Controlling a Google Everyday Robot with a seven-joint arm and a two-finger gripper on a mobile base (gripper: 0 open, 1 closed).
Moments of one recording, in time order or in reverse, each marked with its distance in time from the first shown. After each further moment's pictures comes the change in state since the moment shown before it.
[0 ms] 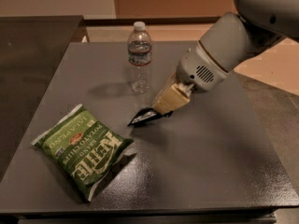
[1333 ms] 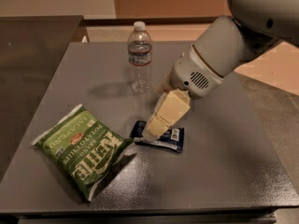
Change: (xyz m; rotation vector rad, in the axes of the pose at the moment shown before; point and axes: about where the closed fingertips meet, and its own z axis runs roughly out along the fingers) arm -0.007 0.023 0.008 -0.011 0.004 -0.030
